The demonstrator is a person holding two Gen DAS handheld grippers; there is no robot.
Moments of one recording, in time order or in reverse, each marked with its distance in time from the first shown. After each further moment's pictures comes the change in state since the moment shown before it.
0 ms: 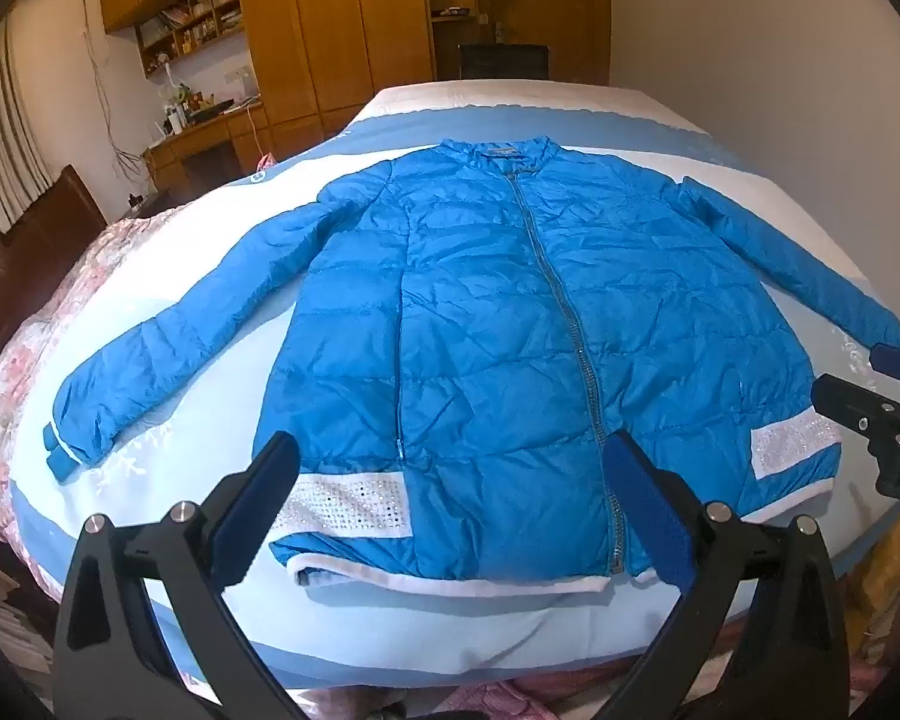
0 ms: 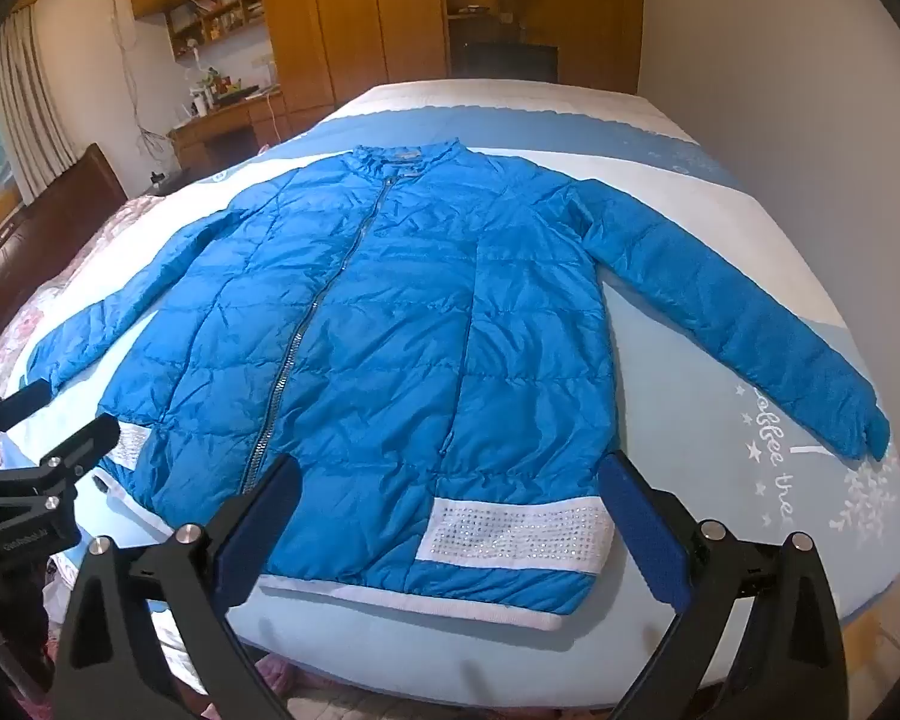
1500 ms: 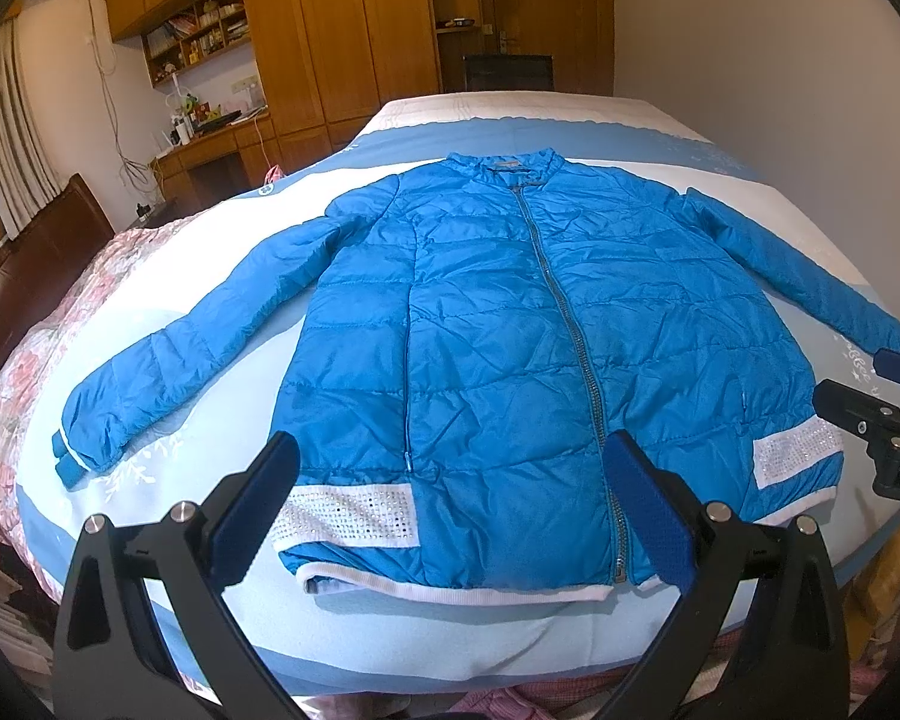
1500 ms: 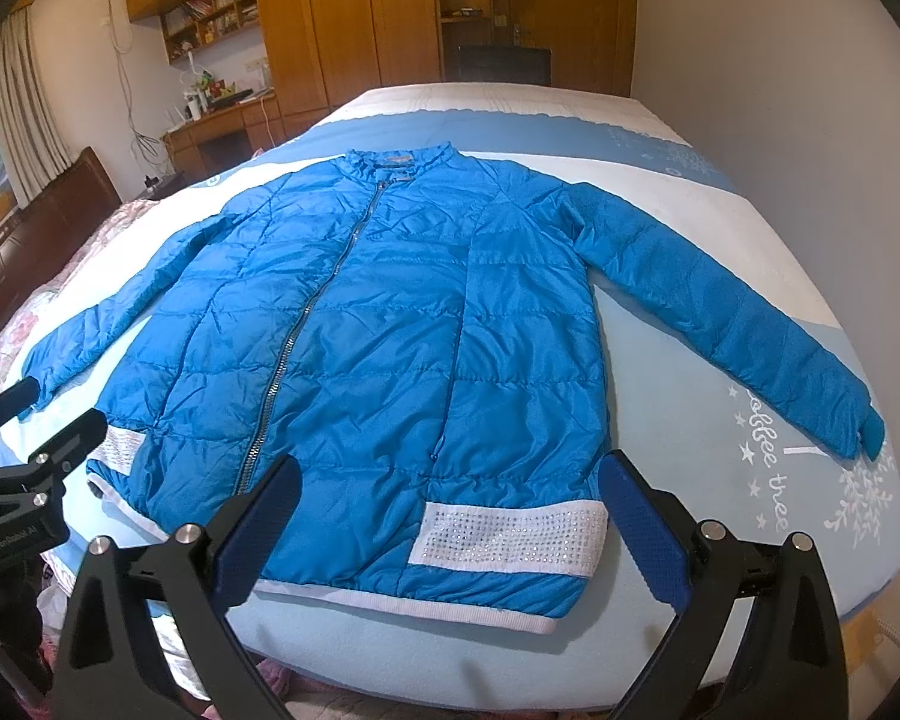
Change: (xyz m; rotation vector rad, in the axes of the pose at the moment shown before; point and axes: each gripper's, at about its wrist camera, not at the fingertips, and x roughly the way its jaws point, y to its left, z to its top) left arm -0.003 -0.001 0.004 0.009 -0.010 0.027; right arm 0.000 -0.003 0.000 0.015 0.001 -0.004
